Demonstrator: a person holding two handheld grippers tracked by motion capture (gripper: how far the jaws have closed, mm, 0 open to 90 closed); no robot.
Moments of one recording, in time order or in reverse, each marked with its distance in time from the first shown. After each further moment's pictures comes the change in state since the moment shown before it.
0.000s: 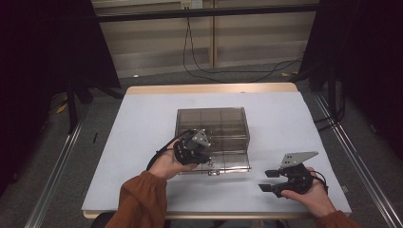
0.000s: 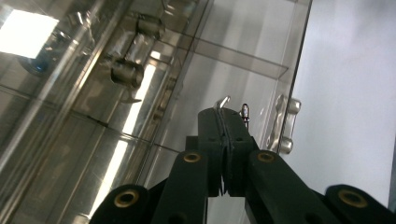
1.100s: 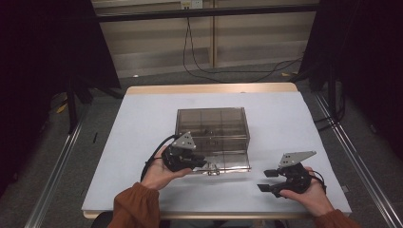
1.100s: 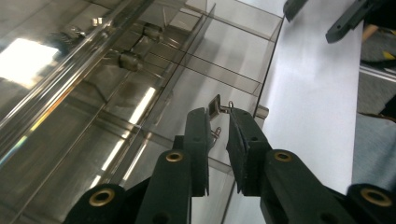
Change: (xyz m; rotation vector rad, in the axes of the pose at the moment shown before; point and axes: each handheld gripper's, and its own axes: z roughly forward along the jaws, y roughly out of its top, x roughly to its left) left arm -0.014 -0.036 -0.020 -0.242 -0.011 -0.098; right arm -0.001 0.000 0.005 0.004 0.007 0.002
